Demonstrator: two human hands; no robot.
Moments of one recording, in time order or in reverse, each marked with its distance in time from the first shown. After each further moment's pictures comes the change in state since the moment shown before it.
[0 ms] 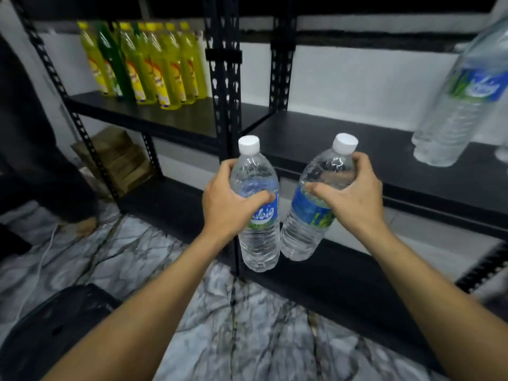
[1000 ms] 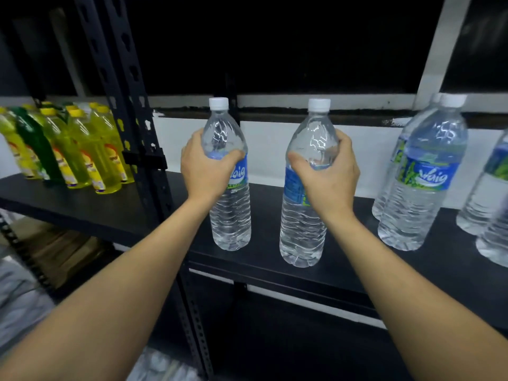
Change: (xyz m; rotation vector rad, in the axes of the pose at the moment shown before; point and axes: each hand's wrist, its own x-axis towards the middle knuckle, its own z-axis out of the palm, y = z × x) left_hand 0.260 0.107 0.114 -0.018 0.189 0.195; right_hand 0.230 -0.029 -0.015 0.084 0.386 -0.149
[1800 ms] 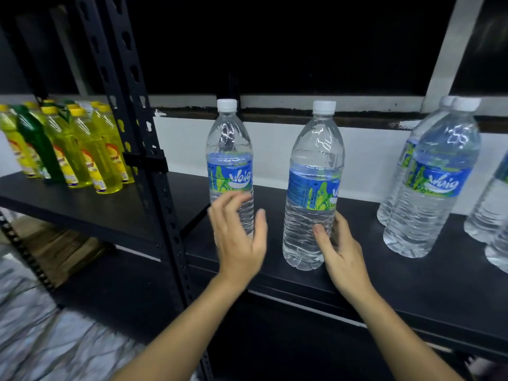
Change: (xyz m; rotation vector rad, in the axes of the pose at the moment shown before) left_hand -0.112 -0.053 0.031 -0.004 0.111 0.460; right_hand -0.077 0.091 -0.040 0.050 -0.384 0.159
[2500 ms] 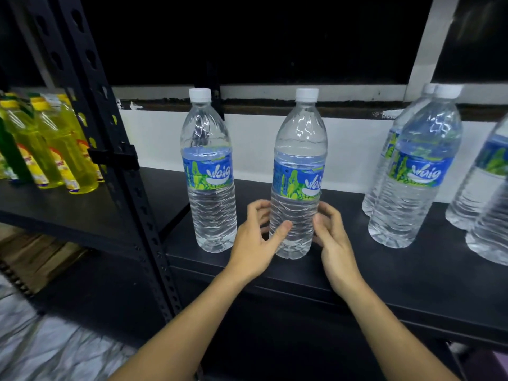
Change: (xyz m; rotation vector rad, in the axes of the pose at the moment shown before) left_hand -0.017 0.004 0.040 -0.379 -0.644 -0.481; right_hand 0.010 0.013 -0.003 0.294 0.037 0.120
